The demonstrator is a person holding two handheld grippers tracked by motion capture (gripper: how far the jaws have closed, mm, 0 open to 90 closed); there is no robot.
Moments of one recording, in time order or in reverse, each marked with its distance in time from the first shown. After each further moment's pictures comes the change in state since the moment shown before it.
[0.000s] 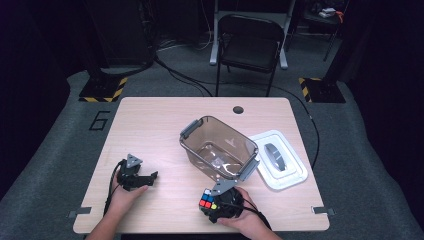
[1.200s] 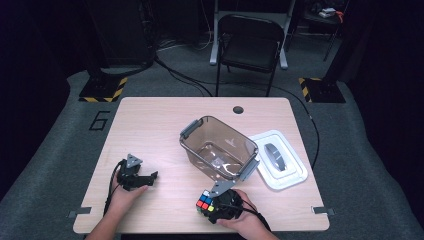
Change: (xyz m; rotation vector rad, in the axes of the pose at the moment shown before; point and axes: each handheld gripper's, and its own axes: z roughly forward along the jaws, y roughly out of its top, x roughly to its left) left arm 0.000 0.000 0.000 0.000 -0.001 0.003; right arm 0.005 0.003 -0.002 0.033 0.026 -0.010
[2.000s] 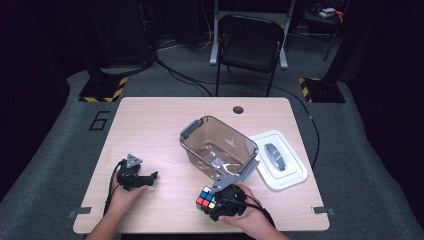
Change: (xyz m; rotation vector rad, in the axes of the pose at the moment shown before) left arm 0.000 0.000 0.000 0.000 -0.003 -0.003; right arm 0.004 0.025 -0.037 -0.003 0.026 0.009
